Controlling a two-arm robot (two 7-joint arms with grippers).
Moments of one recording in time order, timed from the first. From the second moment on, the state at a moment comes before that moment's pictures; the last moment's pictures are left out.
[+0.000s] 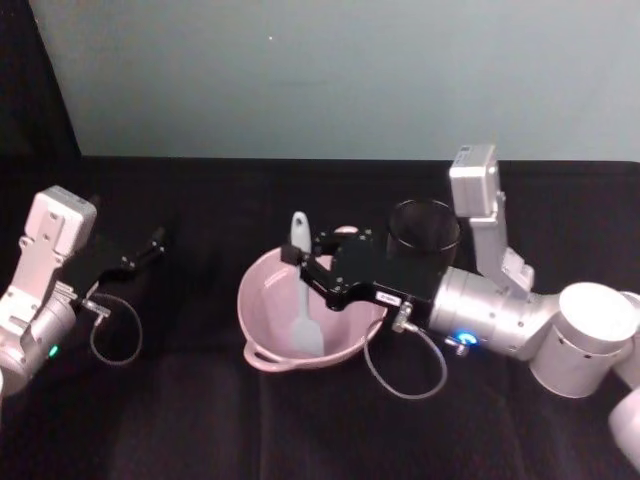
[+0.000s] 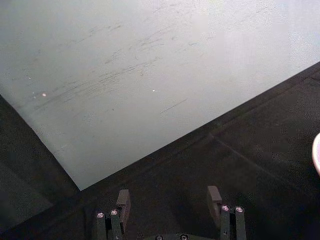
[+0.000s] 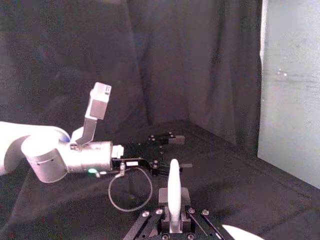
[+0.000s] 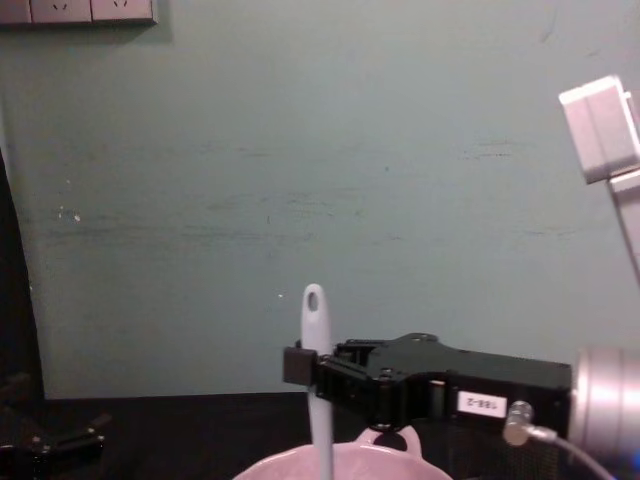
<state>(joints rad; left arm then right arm) -0.20 0.60 0.45 -1.41 -0.25 -0.12 0.03 0.39 0.41 -0.58 -1.43 0.55 -0.02 0.70</state>
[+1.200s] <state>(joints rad) -0.20 0.60 0.45 -1.41 -0.25 -0.12 0.03 0.52 0.19 -0.51 -1.08 0.40 -0.28 0.51</state>
